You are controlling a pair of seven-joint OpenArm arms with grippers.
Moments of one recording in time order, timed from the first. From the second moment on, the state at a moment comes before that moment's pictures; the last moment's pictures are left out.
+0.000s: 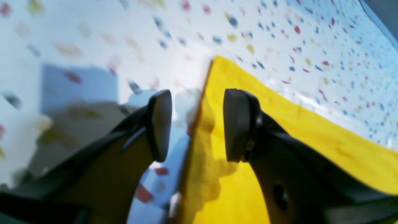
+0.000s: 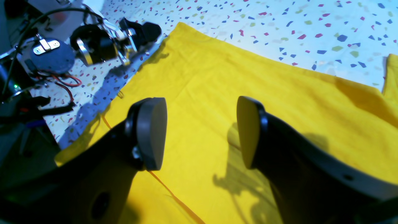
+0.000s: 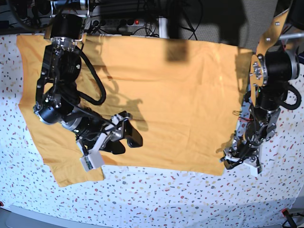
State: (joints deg) left arm -40.7 -10.3 -8.4 17.4 -17.5 -23.1 2.3; right arm 8.7 6.5 7.5 102.8 38.7 33.8 -60.4
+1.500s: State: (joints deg) left arm -37.6 -6.0 6.7 24.3 -11.8 -11.0 3.0; right arm 8.8 6.5 7.5 102.8 32.5 33.8 -58.8
